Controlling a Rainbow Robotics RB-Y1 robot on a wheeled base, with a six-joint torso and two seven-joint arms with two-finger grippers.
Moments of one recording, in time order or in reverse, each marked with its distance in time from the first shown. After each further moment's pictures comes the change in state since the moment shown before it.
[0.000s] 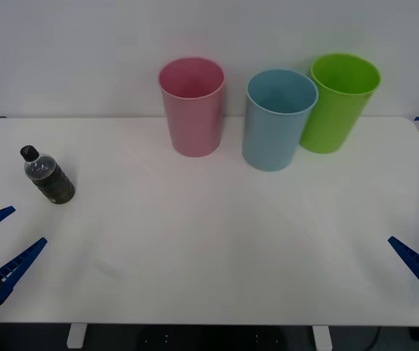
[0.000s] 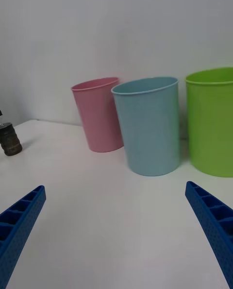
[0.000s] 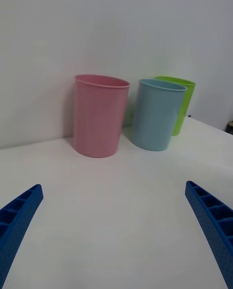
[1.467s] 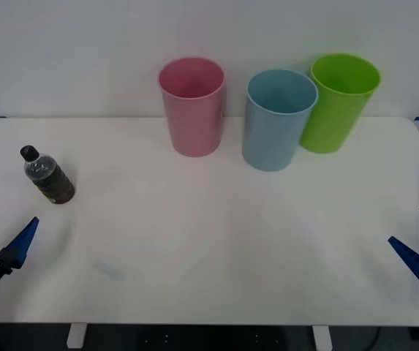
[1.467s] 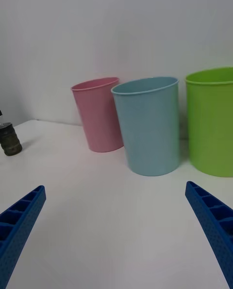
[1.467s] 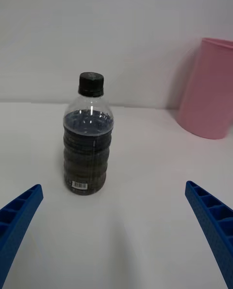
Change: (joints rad) right arm 0.000 0.000 0.000 0.000 0.000 0.000 0.000; left arm 0.001 -0.015 -0.146 0.048 -0.024 0.564 -0.026
